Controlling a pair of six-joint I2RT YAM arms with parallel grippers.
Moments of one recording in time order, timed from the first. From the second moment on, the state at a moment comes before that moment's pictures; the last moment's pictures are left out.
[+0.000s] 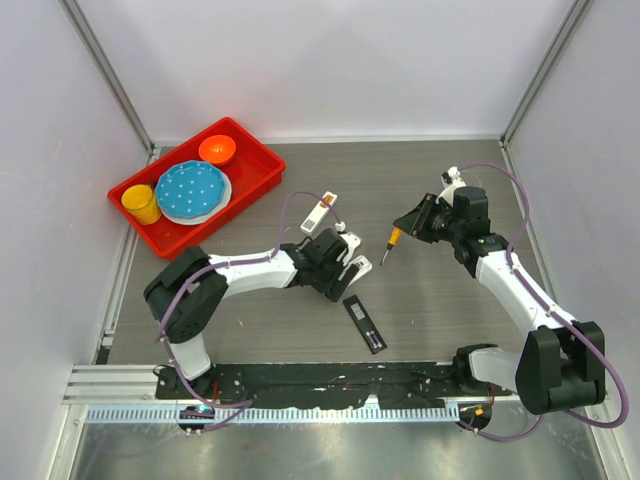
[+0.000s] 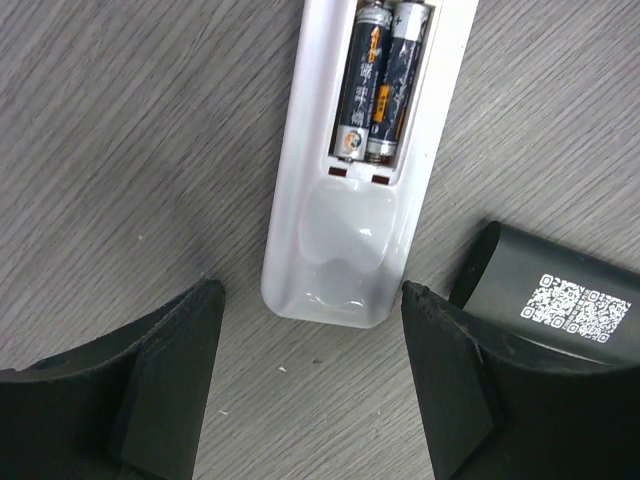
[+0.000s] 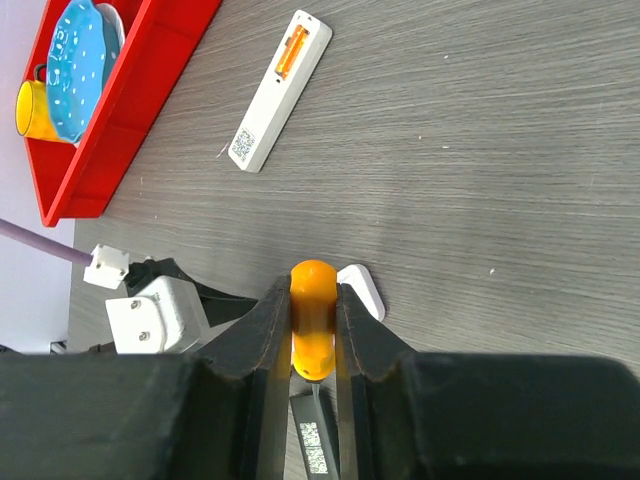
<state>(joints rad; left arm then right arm) -0.90 1.78 1.06 -0.29 -0.03 -0.17 0.14 1.19 0.77 -0.11 -0.40 0.55</state>
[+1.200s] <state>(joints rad) -0.91 1.86 1.17 -0.25 0.07 -0.14 0.14 1.23 0.75 -0.05 -0.42 0.57</state>
